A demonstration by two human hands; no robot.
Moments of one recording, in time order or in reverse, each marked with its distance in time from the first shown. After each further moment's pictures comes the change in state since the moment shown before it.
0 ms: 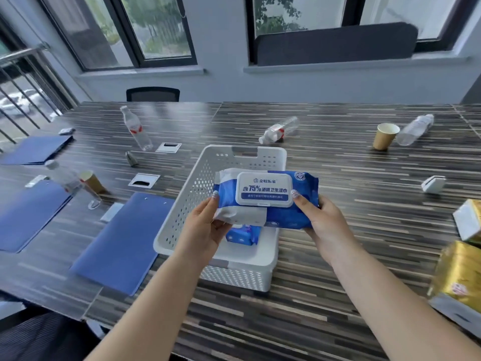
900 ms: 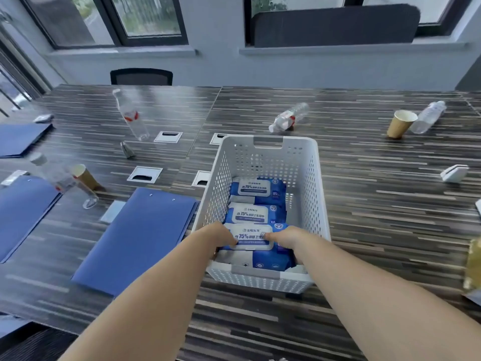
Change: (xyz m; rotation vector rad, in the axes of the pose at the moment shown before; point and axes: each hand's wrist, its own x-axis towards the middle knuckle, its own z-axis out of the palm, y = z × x) left_hand 0.086 0.013 -0.084 1.585 -0.035 -0.488; right_hand 0.067 0.111 0.111 -0.671 -0.064 0.621
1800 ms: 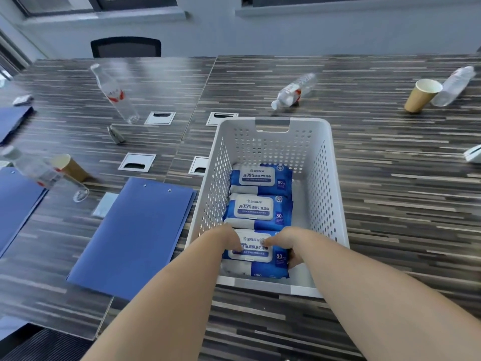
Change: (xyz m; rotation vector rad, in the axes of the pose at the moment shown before) left_hand 0.041 0.006 0.015 0.147 -0.164 -0.086; right_hand 0.035 -0.003 0.011 -0.071 -0.131 0.220
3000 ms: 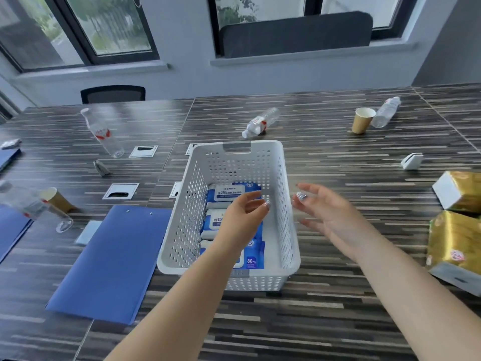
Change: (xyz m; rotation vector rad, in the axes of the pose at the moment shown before) left_hand -0.121 0.062 0.025 -0.849 0.256 0.705; right_hand -0.163 0.064 -0.090 0.507 0.161 -0.830
